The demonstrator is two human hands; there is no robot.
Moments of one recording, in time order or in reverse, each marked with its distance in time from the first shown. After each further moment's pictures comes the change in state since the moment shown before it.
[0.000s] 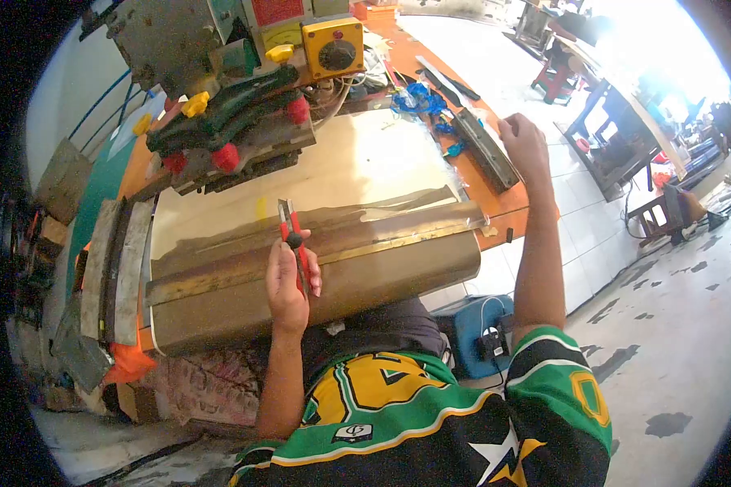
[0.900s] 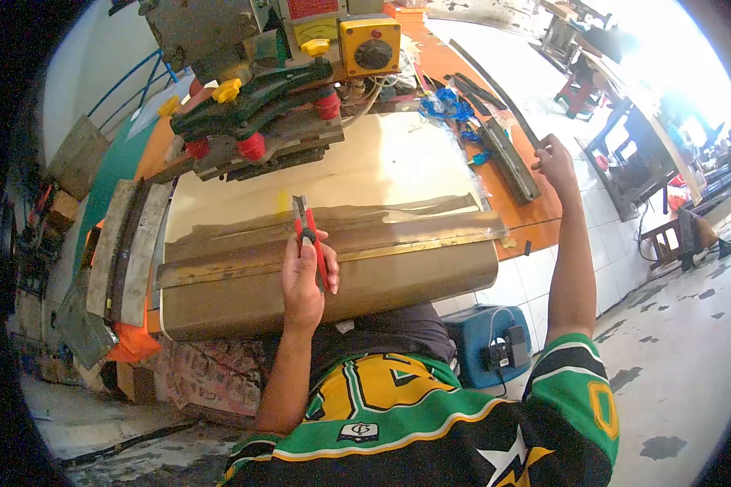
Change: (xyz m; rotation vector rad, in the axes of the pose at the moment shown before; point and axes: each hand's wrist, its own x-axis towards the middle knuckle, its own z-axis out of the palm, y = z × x) left_hand 0.001 -0.002 -0.002 -0.076 0.003 0.019; right_hand 0.035 0.098 0.019 0.250 -0.223 0.106
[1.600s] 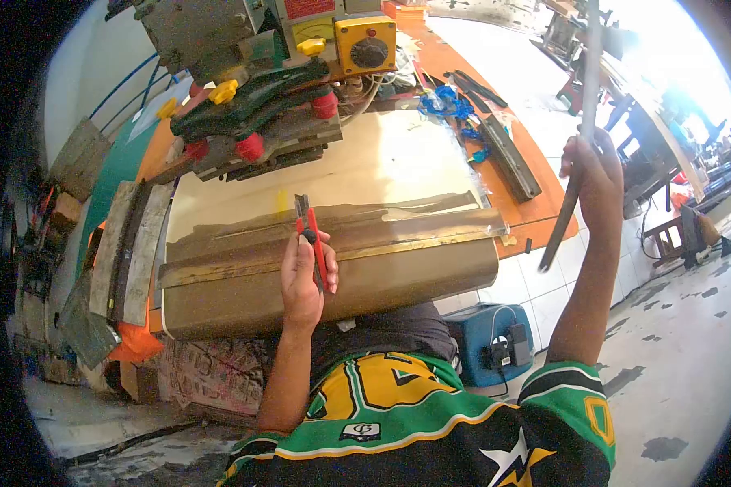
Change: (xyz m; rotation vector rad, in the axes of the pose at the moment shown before) left_hand 0.000 0.004 0.001 0.017 0.005 -0.032; right_hand -0.117 -0.145 -0.044 0.687 0.148 -0.206
